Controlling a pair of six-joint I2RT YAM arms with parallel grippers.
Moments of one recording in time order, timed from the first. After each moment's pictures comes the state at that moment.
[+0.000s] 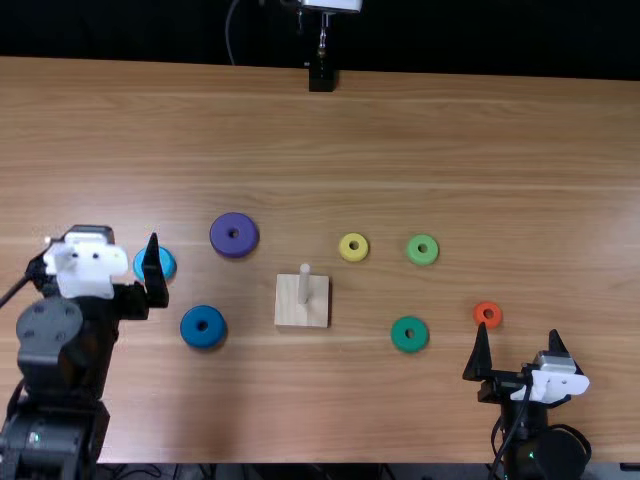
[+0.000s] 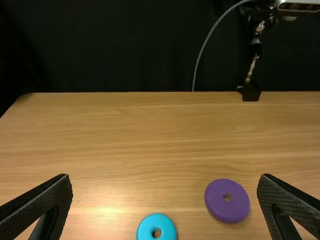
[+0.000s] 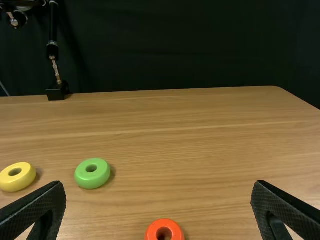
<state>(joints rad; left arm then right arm) -0.07 0.83 0.73 -0.16 -0.06 -0.03 -0.10 0.01 0.02 -0.07 -0.01 -0.03</state>
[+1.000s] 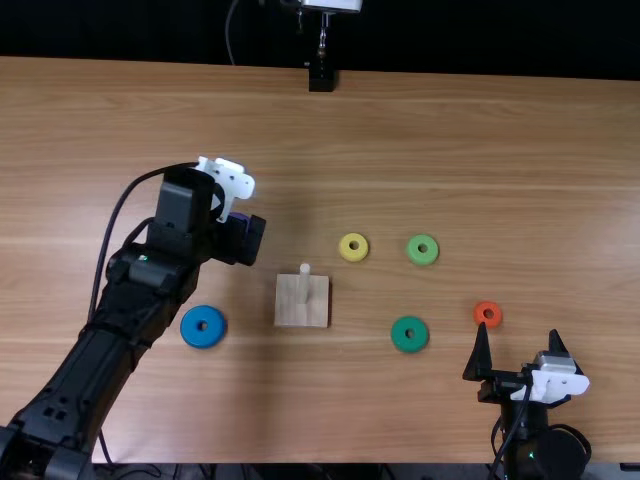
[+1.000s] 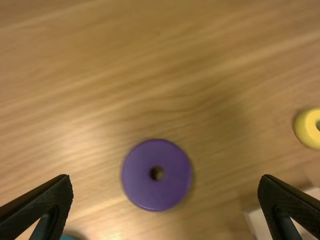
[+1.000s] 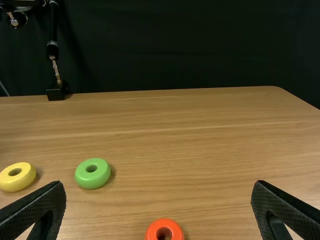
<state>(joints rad) -0.29 1.59 1.12 -0.31 0.04 0.02 -0.10 0.01 0.02 -0.07 -0.01 -0.03</state>
